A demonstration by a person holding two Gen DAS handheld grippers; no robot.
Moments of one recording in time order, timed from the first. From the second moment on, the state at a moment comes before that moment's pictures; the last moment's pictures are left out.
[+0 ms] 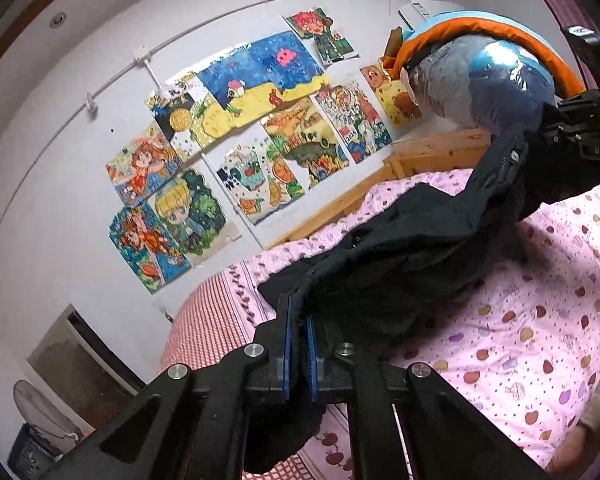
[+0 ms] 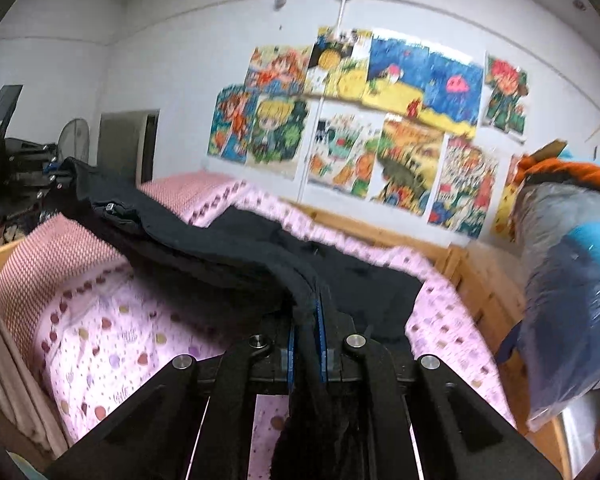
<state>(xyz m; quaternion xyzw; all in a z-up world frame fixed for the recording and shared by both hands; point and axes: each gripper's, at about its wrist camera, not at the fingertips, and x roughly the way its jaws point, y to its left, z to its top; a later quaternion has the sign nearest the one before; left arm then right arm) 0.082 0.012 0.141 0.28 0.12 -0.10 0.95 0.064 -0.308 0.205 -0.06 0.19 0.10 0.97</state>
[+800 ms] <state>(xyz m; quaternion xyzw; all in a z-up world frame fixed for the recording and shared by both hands) 0.356 -0.036 0.150 0.21 0.17 -0.03 0.96 0.360 -0.326 0.208 -0.09 0.27 0.09 0.95</state>
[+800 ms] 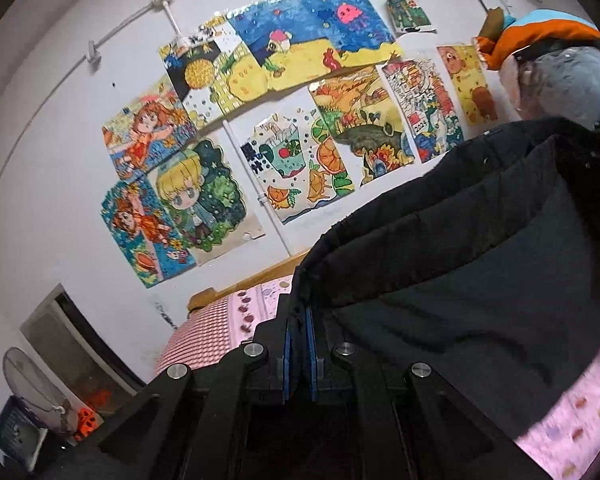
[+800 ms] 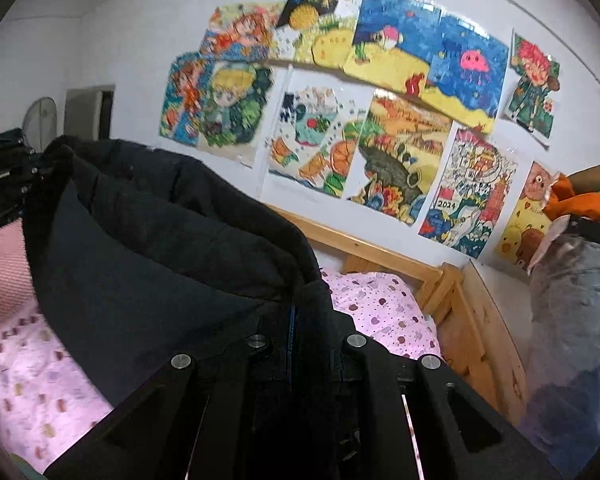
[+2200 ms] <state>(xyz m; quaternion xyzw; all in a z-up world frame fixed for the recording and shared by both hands) 0.477 -0.047 0.038 0.19 0.29 -0.06 0.94 0.448 -0.350 0.096 -0.01 0.27 0.11 0.96</state>
